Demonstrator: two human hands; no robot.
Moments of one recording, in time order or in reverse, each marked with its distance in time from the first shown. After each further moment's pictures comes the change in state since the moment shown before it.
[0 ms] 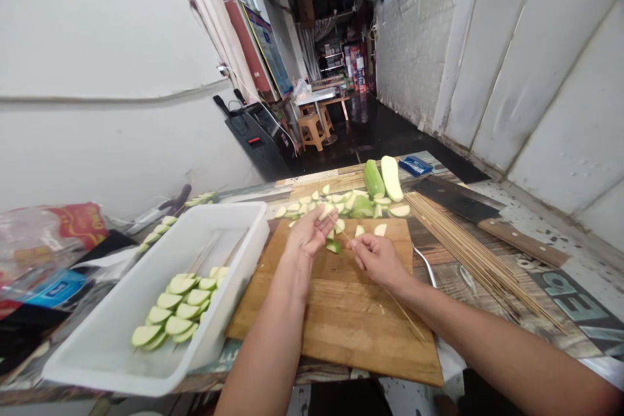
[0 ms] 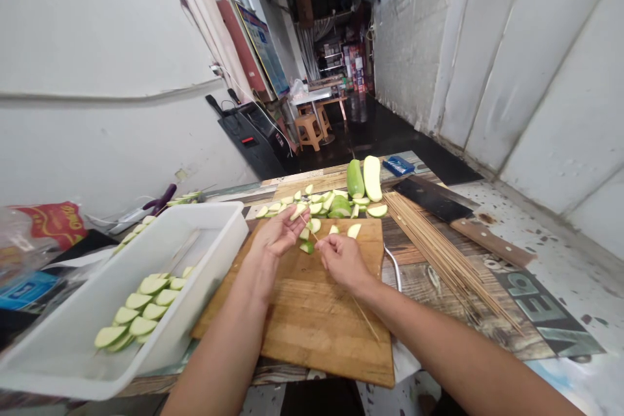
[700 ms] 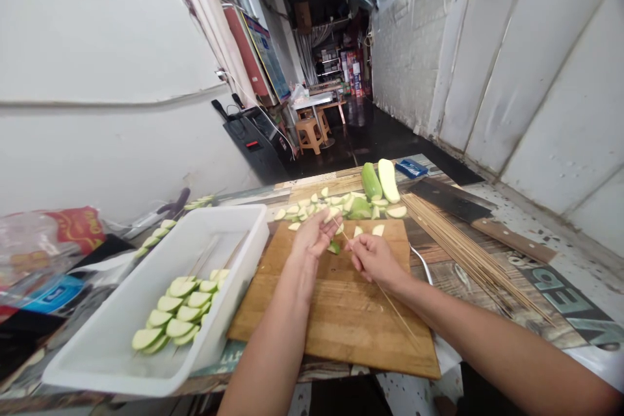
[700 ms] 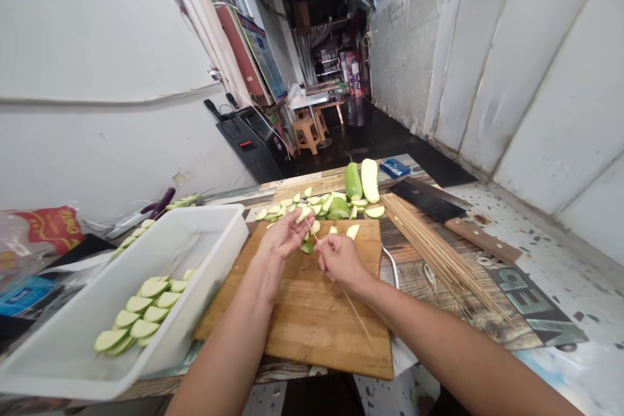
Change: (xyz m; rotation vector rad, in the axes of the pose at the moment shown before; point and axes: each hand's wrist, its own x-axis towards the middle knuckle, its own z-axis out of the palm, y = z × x) left_hand -0.003 -0.010 0.006 0.021 -0.038 0.001; right_hand -0.001 -0.009 0.005 0.134 -0.043 0.129
